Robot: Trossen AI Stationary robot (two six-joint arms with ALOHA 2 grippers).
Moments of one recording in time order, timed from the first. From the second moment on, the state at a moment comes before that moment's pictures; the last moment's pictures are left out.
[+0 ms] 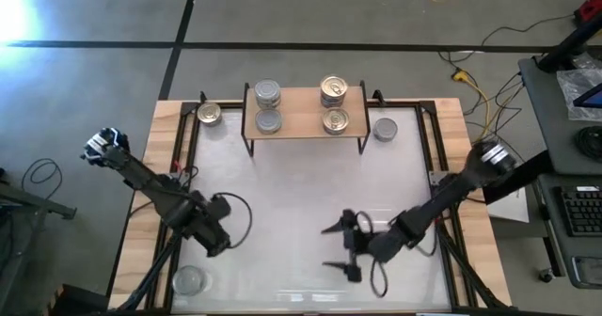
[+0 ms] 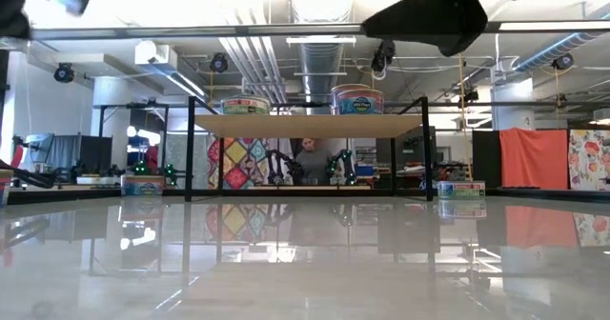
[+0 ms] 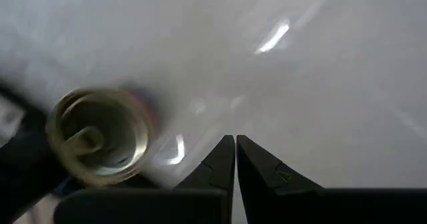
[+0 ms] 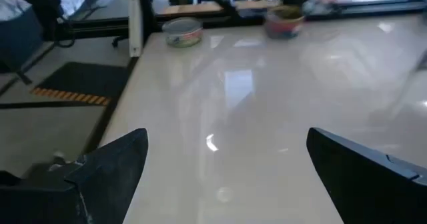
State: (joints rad) left arm -0.66 1.34 1.02 -1.25 -0.08 -1.30; right arm 0.62 1.68 0.87 0.39 0.51 0.33
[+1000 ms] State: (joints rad) left arm -0.64 1.54 0.83 -1.22 -0.08 -1.38; right arm 0.79 2.11 1.63 -0.22 0.50 0.37
